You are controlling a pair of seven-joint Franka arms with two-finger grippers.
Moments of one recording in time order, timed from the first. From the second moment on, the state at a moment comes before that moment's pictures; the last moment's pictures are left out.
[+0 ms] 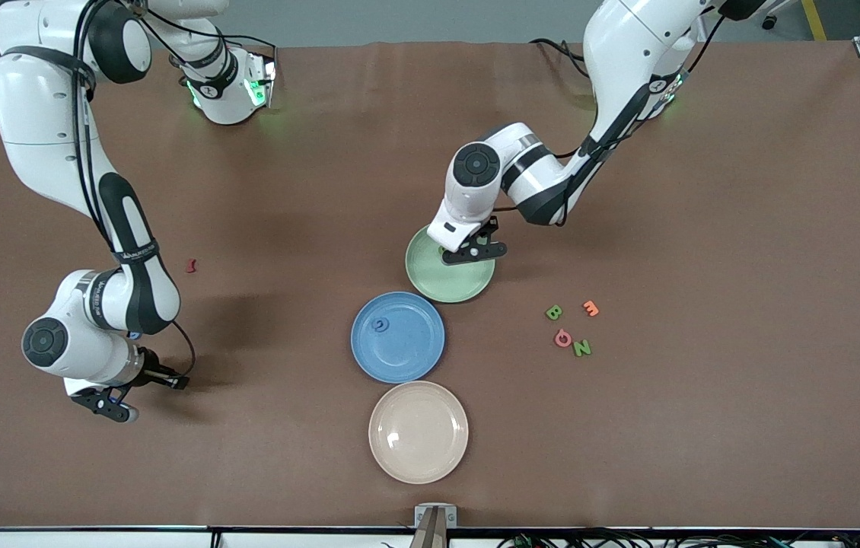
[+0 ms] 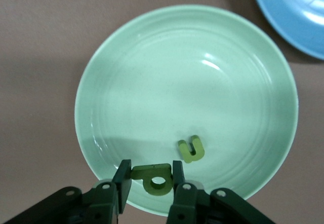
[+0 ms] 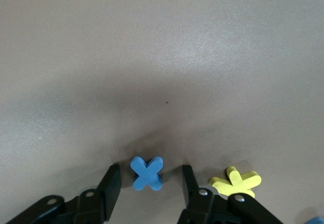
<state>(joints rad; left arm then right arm) -0.42 0.59 -0.44 -1.86 0.21 2.35 -1.08 0.00 0.83 -0.07 -1.50 0.08 2.34 0.29</state>
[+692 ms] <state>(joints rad) -0.42 0.60 -0.44 -1.85 0.21 2.35 -1.08 0.00 0.83 -0.07 -1.49 0.08 2.34 0.29</state>
